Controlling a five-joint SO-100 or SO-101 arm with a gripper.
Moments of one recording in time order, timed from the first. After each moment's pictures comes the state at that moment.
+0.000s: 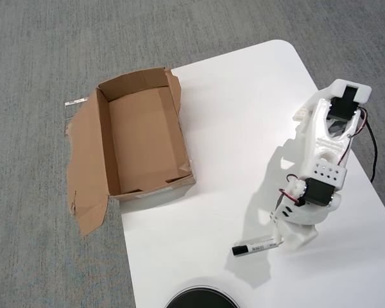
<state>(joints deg) -52.8 68.6 69.5 64.5 132.1</state>
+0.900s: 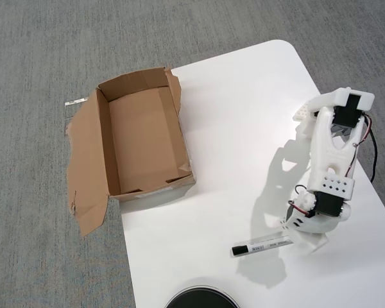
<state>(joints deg) -57.4 64.2 69.4 64.0 134.2</state>
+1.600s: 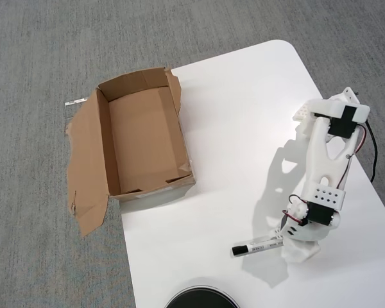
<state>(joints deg) -57.3 55.5 68.7 52.3 134.3</state>
